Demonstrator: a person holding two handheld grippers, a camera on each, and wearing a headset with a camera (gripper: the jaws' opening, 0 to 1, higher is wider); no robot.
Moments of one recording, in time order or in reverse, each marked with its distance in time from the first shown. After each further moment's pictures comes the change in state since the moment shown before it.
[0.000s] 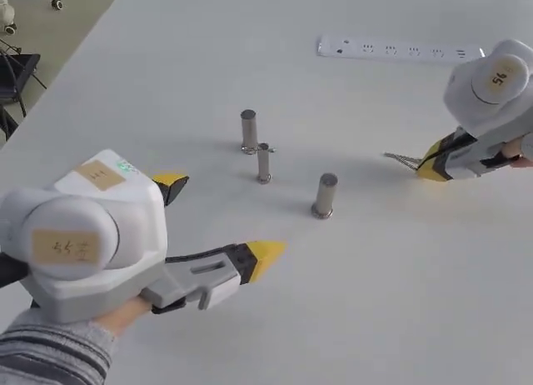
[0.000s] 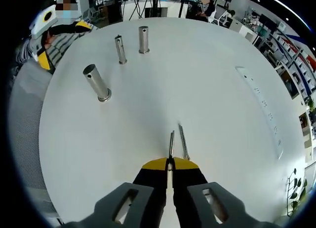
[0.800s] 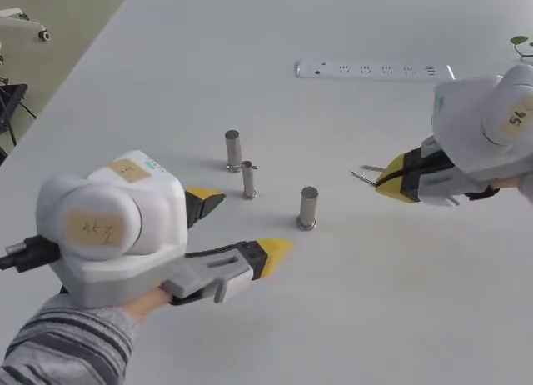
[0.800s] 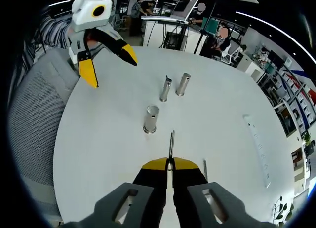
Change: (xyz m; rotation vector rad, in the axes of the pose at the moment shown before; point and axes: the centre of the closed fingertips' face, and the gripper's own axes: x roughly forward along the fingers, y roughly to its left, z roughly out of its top) left arm 0.015 -0.037 0.022 0.009 -0.009 -0.152; right arm -0.046 0.066 0.057 -0.199 -0.235 -0.022
